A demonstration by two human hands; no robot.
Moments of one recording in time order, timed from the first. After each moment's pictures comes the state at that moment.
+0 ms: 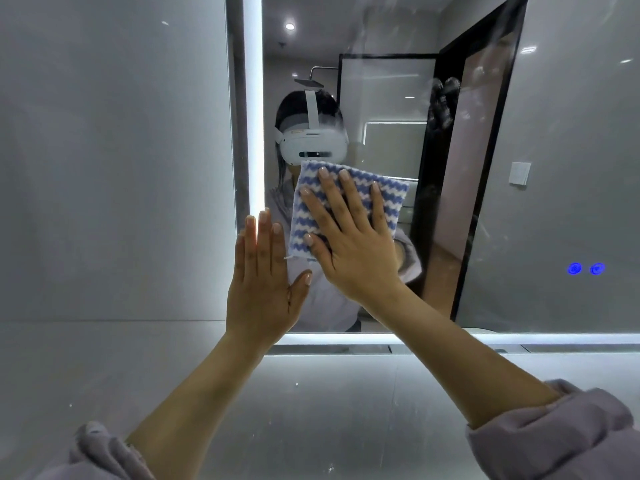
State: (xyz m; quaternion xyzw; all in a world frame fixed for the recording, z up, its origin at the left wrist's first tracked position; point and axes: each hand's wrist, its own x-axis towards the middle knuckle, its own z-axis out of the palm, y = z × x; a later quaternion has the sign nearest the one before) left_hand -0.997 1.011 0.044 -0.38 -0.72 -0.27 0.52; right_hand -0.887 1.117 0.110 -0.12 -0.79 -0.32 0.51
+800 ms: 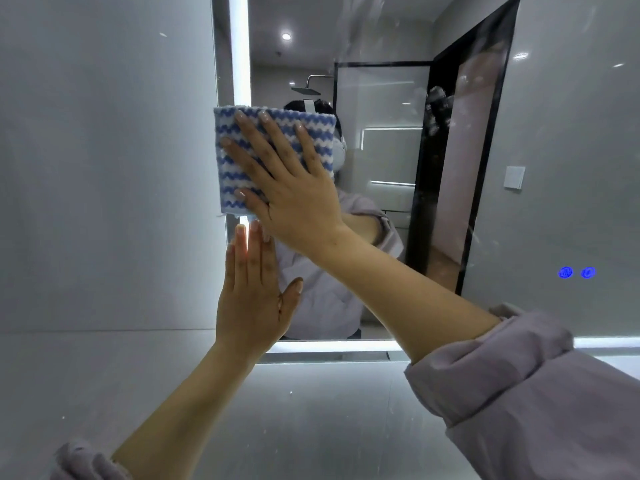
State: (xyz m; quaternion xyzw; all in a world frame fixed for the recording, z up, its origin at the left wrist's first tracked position) left_hand -0.994 1.007 0.047 -0.36 -0.73 -0.24 0.52; right_hand -0.932 1.080 0.183 -0.06 -0.78 -0.37 0.51
